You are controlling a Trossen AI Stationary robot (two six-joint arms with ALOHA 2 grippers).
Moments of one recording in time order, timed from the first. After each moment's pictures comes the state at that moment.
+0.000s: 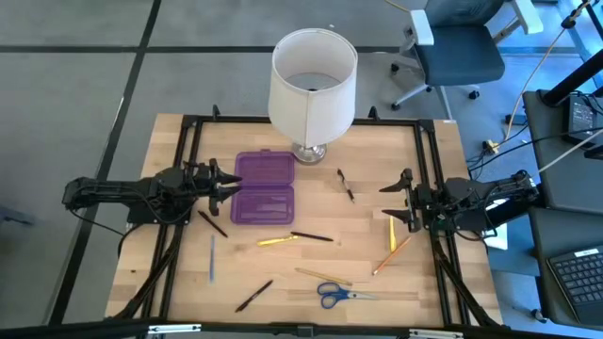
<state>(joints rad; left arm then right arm) 0.07 0.15 0.01 0.10 -0.14 -0.25 0.24 0.00 0.06 -0.05 0.20 -0.01</state>
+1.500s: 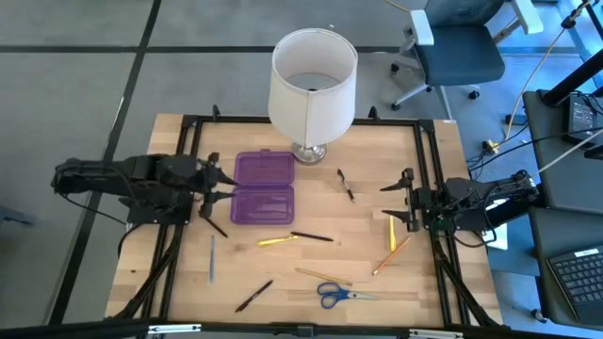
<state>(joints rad) -0.01 0.58 0.60 -0.58 -0.05 0.05 0.24 0.00 0.06 -0.05 0.20 -0.16</state>
